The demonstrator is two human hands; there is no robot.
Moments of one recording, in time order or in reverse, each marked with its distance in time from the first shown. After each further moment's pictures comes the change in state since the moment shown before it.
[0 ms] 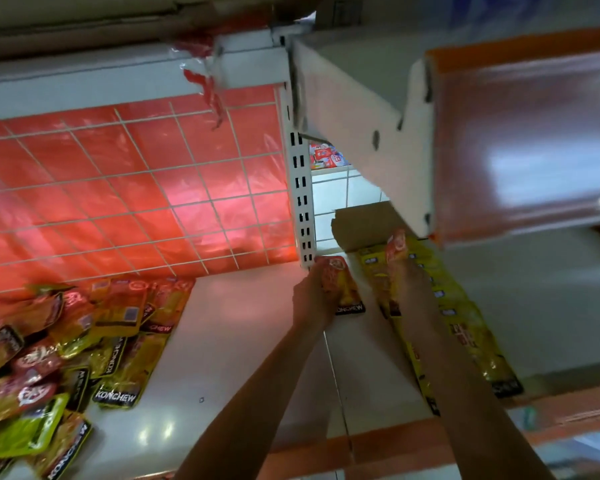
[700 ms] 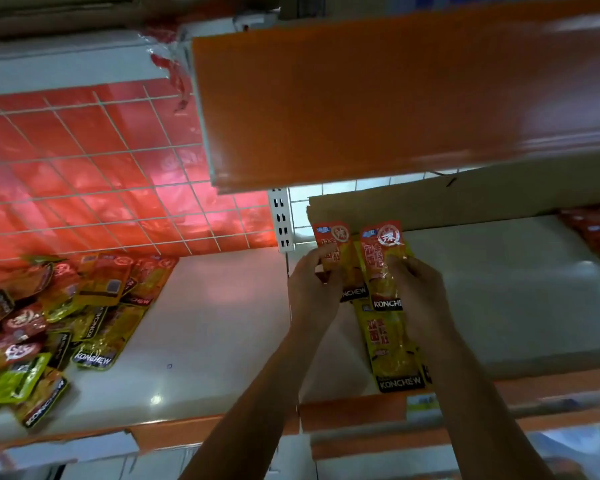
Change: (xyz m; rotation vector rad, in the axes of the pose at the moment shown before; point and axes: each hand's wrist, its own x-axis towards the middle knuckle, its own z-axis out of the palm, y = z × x) left_hand -0.043 0.045 0.039 -0.302 0.281 0.118; right_hand -0.020 -0.008 -0.064 -0.066 -0.013 -0.185
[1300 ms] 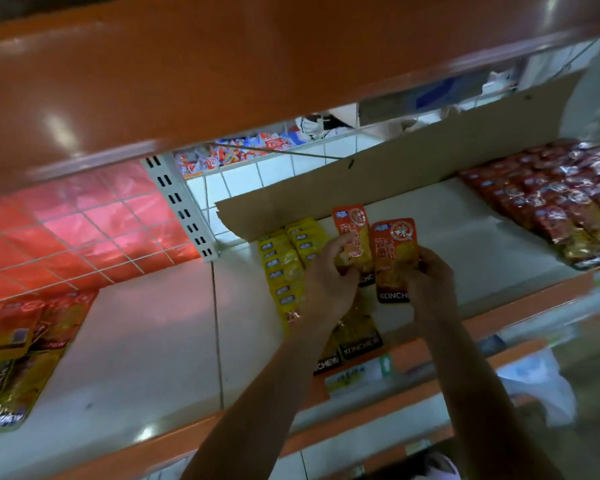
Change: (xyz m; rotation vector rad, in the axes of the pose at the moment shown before) left_hand -0.044 0.042 0.115 0.041 -0.373 0.140; right_hand 0.001 0.021 -0.127 0.043 0.285 0.020
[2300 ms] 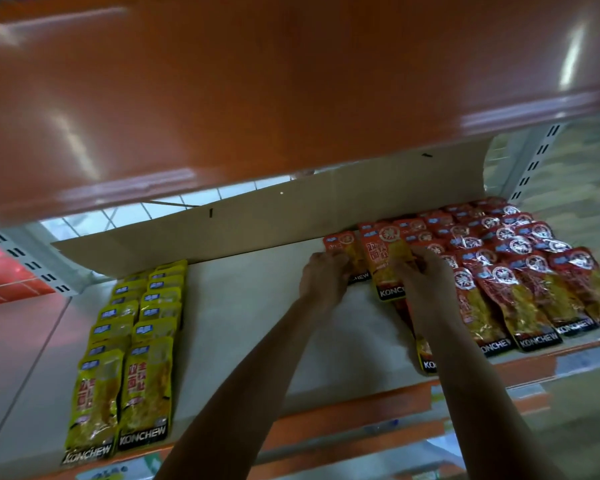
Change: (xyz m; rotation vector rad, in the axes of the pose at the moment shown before) left_hand 0.151 0.063 0.252 0.663 -0.205 -0.033; right_hand 0.228 -0.026 -0.195 -0.206 -0.157 -0.091
